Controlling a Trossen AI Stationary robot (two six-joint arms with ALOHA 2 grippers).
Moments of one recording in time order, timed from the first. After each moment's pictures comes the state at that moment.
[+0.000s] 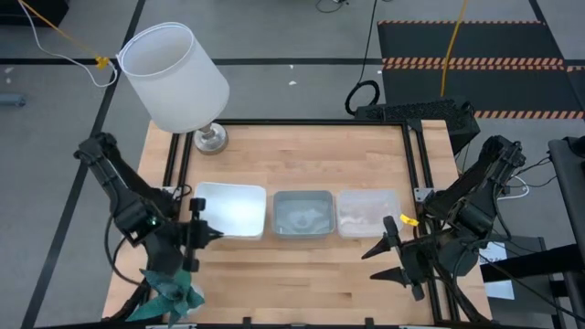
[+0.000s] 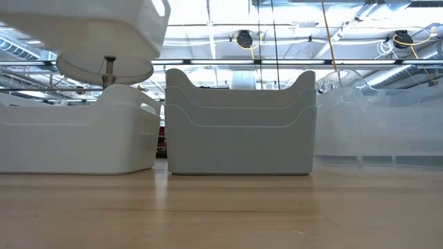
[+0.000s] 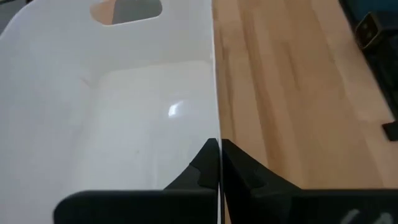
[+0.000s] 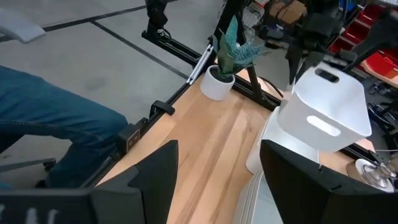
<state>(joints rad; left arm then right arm) -0.85 1.17 1.12 -1.01 -0.63 -0.54 0.87 1.13 1.17 -0.48 0.53 -0.08</state>
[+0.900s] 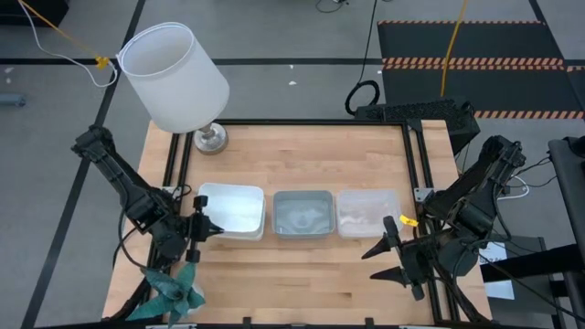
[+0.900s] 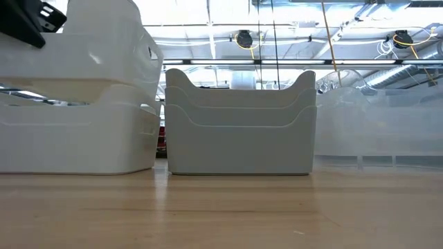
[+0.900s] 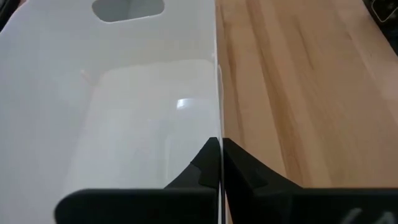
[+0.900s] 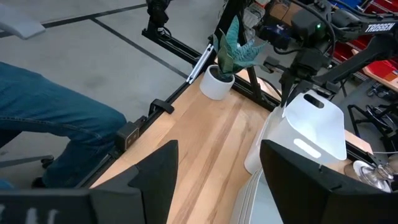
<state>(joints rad) -0.80 0.94 0.70 -0.70 -0.57 -0.49 0.87 1.13 1.17 -0.48 0.53 -0.09</state>
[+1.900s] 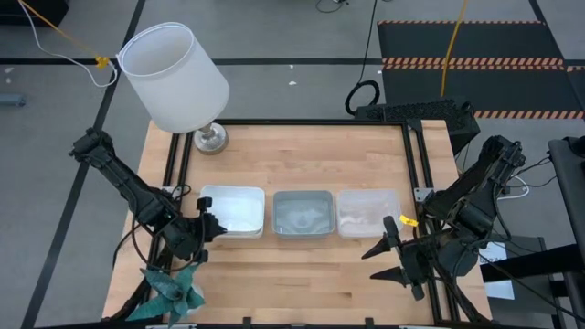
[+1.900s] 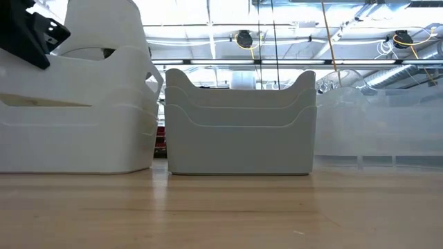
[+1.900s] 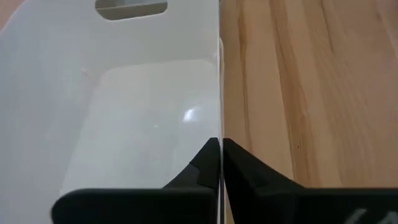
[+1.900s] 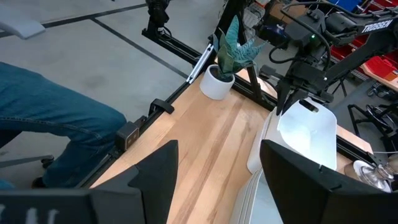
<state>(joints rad) -0.74 1.02 0.70 -0.70 -0.50 -0.56 0.87 1.13 1.17 -0.48 0.53 -0.09</state>
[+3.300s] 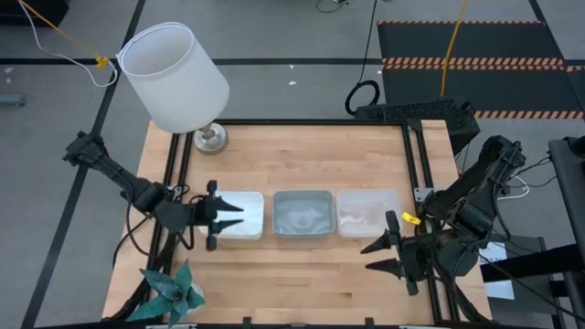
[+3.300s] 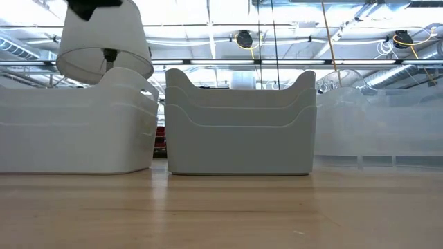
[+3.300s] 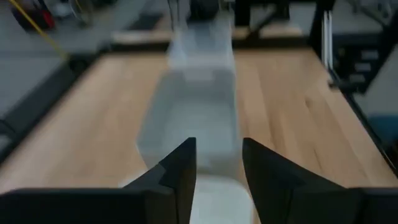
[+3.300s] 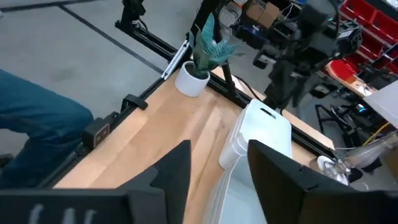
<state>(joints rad) -0.59 0.91 0.70 -0.26 -0.61 -0.23 0.87 1.13 1.17 -0.48 0.63 -0.14</state>
